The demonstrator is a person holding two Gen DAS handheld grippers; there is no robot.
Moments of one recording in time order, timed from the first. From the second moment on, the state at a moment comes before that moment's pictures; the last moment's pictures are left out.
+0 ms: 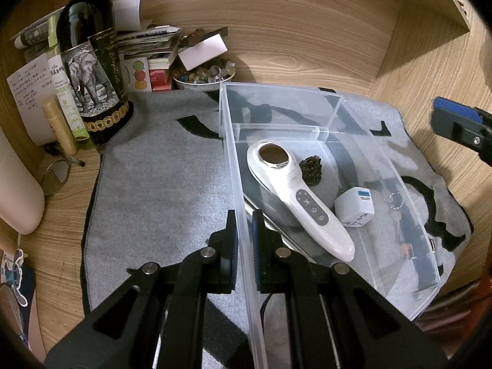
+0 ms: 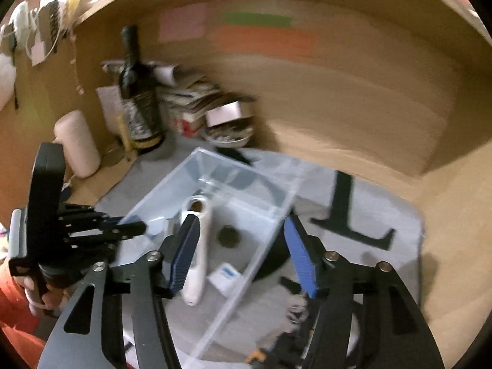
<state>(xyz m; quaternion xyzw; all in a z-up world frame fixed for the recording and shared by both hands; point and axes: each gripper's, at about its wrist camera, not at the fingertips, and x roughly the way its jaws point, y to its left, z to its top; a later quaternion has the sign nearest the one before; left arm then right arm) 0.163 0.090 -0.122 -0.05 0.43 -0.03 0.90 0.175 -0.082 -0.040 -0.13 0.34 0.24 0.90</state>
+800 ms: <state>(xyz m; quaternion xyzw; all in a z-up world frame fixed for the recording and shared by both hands) 0.162 0.089 -0.122 -0.04 0.43 -0.02 0.90 0.168 -0.149 -0.134 -0.07 0.48 0.18 0.86</state>
